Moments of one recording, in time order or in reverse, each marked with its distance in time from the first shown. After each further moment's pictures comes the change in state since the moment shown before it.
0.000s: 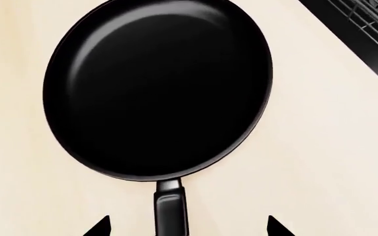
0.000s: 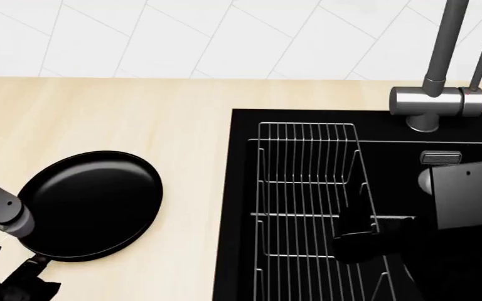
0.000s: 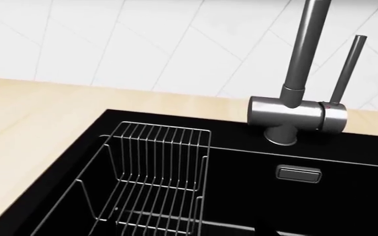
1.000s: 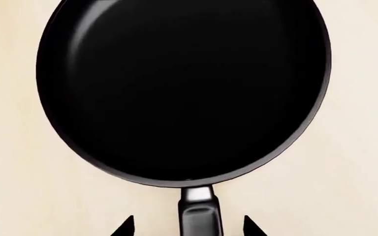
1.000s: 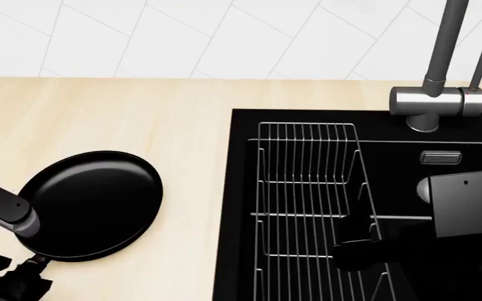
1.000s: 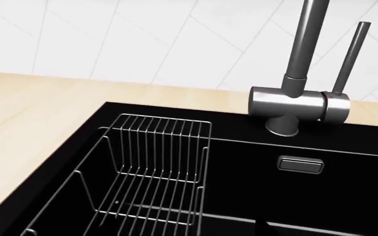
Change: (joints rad) left arm 0.003 0.017 0.117 -0.122 0.189 0.101 0.174; right arm -0.027 -0.007 -0.002 0.014 -0.011 -0.021 -0.009
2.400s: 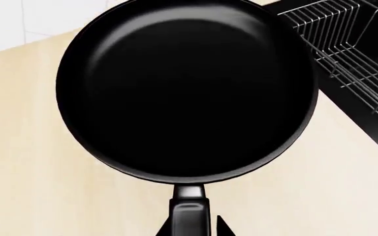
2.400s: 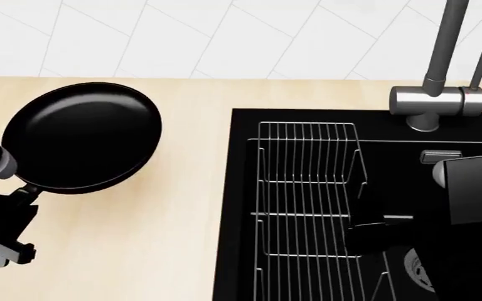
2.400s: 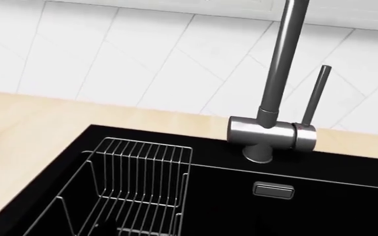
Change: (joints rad) left arm -0.038 -0.030 -0.070 0.082 -0.011 0.150 -0.058; right arm 0.021 0.038 0.024 -0.060 -0.017 0.008 0.050
